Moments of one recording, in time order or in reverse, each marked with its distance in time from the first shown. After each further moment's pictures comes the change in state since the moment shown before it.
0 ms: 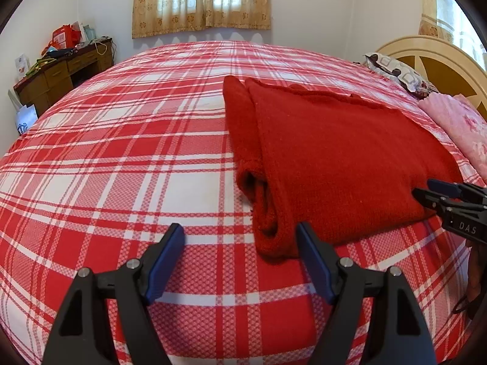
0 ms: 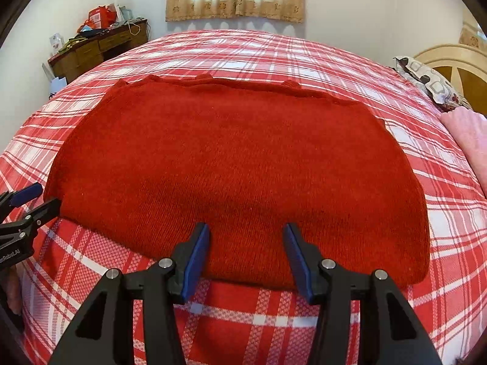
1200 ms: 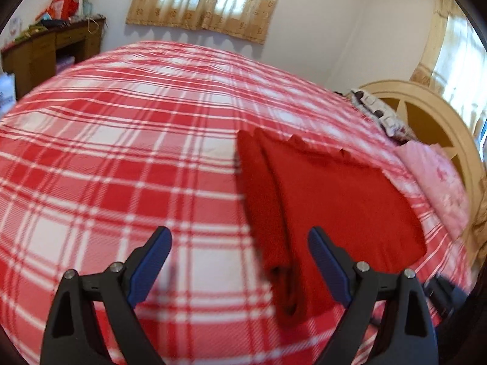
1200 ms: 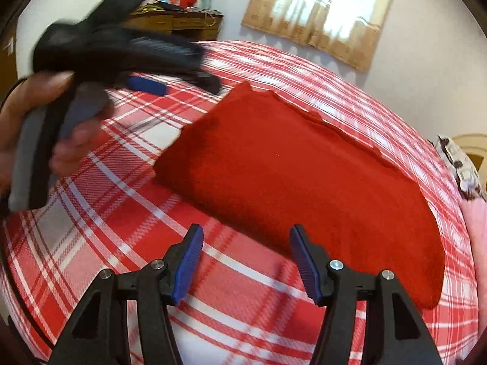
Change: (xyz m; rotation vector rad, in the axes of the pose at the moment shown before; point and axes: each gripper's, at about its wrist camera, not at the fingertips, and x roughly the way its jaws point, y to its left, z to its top) left arm 0.011 0.064 0.067 -0.150 -0.015 -0.249; right arm -0.031 0.134 -0.009 -0.372 -0.093 0.070
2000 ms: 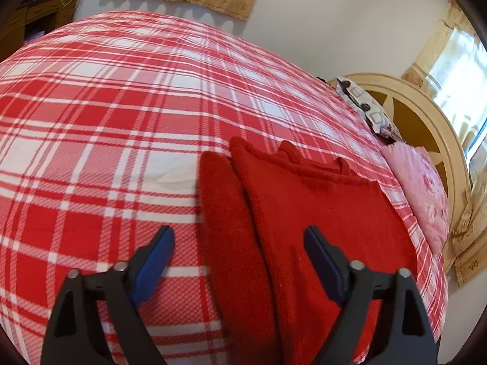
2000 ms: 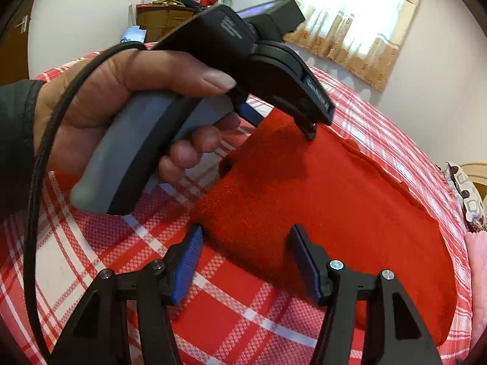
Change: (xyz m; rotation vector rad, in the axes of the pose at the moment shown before) left arm 0.079 -0.006 0.044 -0.016 0.132 -0.149; right arm 0.031 0.035 0.028 -0.085 -0.028 0.017
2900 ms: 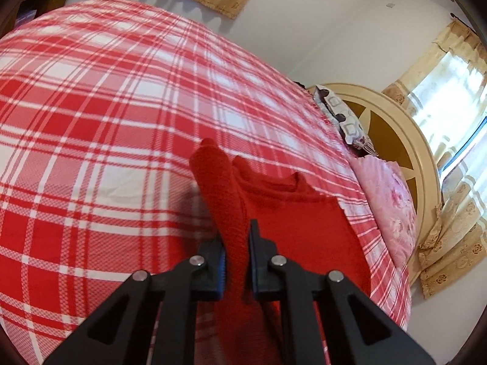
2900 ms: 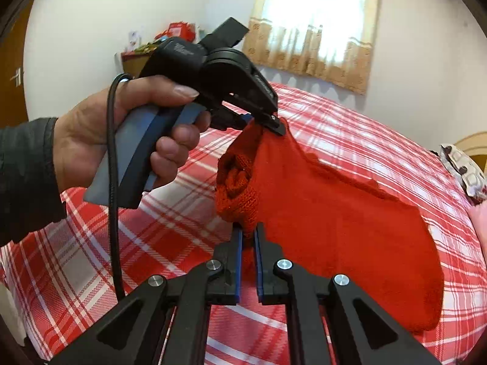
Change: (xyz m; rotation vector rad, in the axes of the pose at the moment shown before) left arm -0.014 -0.027 0.026 -0.082 0.010 -0.150; right arm -0.077 -0.059 -0.030 0.189 -0.163 0.026
